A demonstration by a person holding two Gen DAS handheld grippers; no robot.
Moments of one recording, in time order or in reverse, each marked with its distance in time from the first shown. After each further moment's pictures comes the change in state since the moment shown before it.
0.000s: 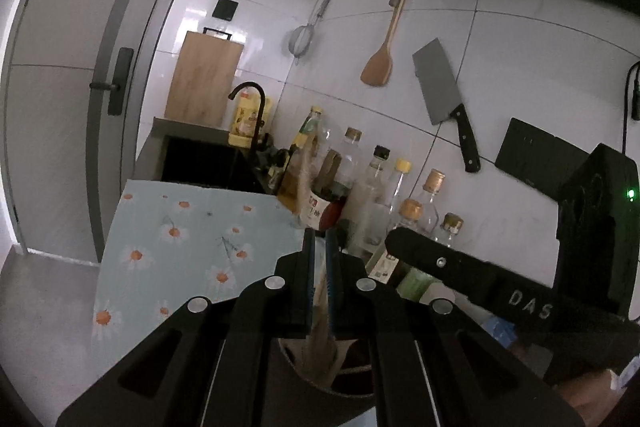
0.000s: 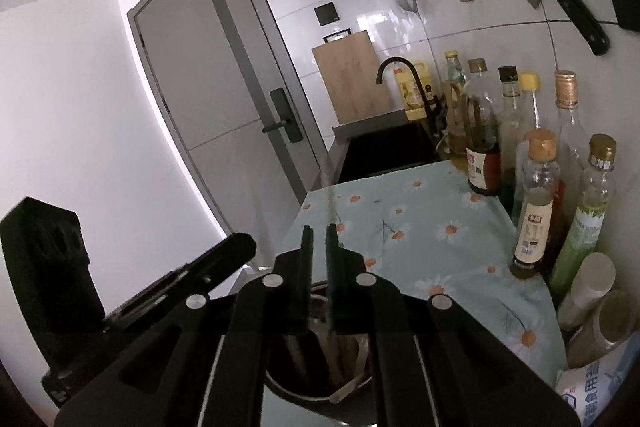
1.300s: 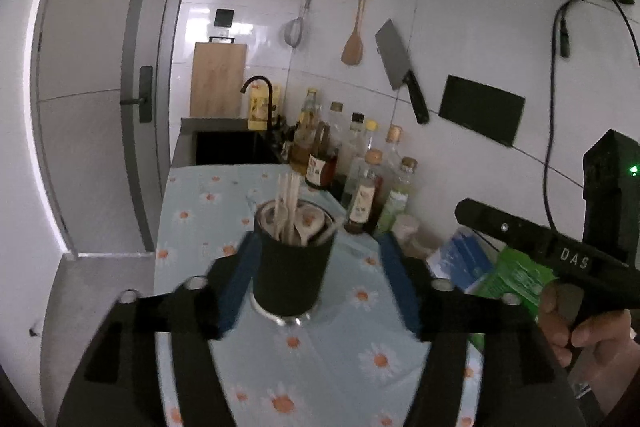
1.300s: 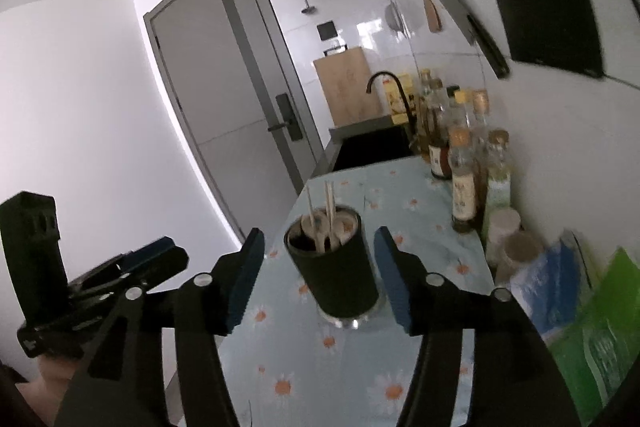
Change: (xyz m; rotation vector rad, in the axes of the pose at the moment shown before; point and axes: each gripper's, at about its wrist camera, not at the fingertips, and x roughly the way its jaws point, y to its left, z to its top) left arm -0.159 -0.110 -0.030 0.127 0.108 0.132; right arm -0.196 0.011 -0.048 -0.041 0.003 -0.024
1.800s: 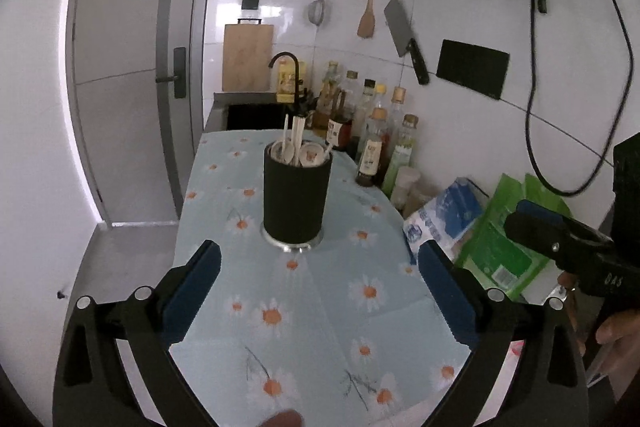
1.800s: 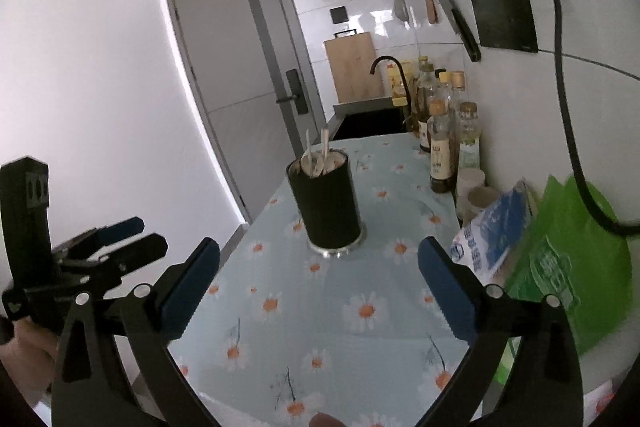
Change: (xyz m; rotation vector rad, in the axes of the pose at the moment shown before) left arm -0.061 -0.058 -0.063 -0.016 0.073 0.141; right arm -0.088 0.000 -0.066 -0.105 0.049 -0.002
